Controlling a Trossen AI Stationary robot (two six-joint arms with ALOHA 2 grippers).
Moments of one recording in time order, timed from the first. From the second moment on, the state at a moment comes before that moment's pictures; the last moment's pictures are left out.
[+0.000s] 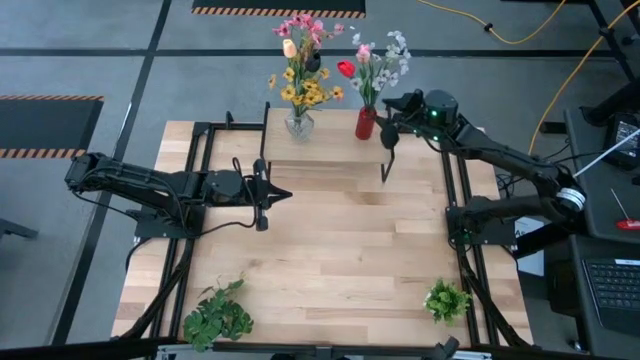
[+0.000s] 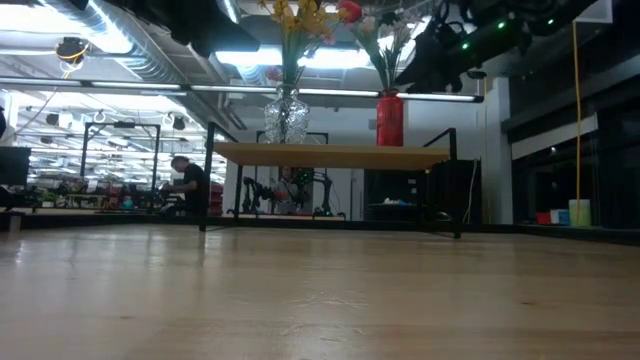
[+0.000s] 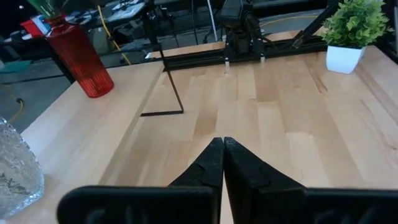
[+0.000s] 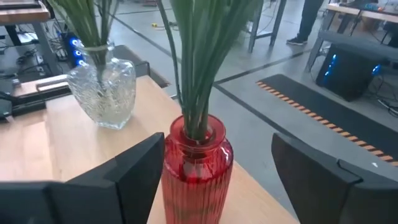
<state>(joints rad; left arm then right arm) -0.07 0.99 0.66 0.00 -0.28 0.10 -0.70 1.18 0.89 0.04 -0.06 -0.06</state>
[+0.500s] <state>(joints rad) -0.02 0.86 0.66 -0.02 -0.28 0.22 -0.60 0.94 0.86 -0.29 -0.04 -0.08</state>
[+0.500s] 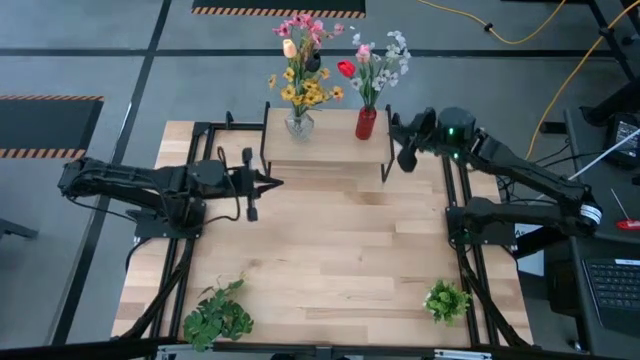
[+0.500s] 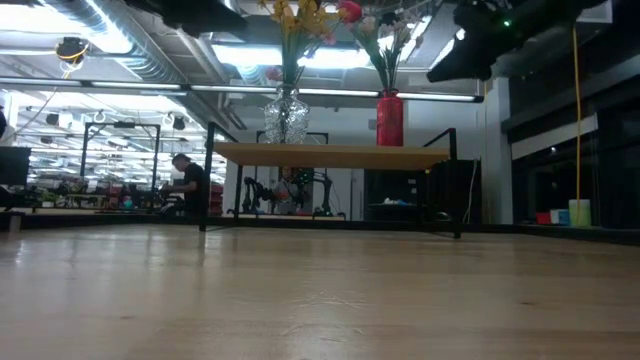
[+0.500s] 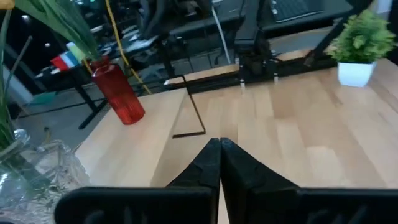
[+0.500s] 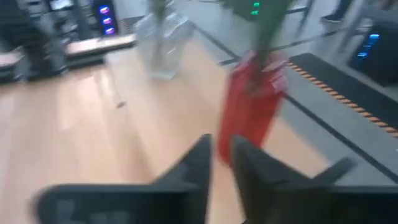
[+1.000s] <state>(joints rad) 0.15 0.66 0.34 0.24 -0.01 0.20 -0.34 0.77 0.46 0.15 -0.15 -0.07</state>
